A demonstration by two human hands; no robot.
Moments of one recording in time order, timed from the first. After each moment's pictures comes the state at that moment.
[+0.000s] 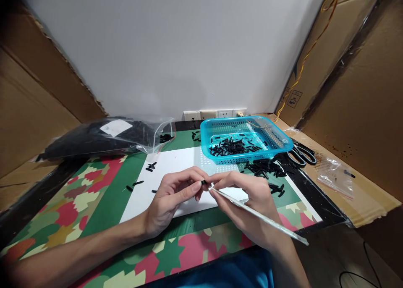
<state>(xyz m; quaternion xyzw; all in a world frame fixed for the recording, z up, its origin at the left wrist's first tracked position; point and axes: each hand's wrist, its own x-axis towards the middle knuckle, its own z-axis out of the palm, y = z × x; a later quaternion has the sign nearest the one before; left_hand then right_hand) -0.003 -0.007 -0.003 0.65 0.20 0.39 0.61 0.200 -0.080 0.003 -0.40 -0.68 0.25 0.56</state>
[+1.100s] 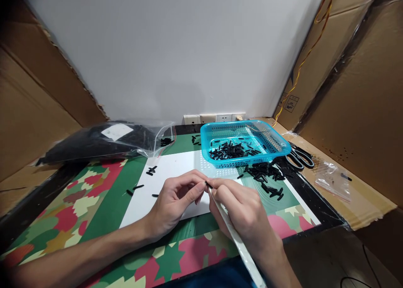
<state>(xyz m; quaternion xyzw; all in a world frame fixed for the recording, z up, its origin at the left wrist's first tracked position) -0.001 -0.009 -0.002 0.71 0.22 0.39 0.55 0.186 -0.078 0.000 -0.39 -0.76 -0.04 0.51</state>
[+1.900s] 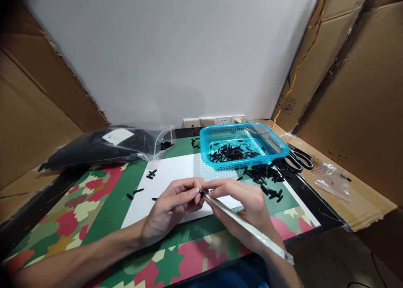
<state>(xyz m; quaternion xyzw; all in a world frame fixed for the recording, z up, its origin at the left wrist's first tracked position) -0.002 -0.008 -0.003 0.54 0.19 0.34 0.75 0.196 -0.074 -0.005 -0.35 -0.71 0.19 0.58</state>
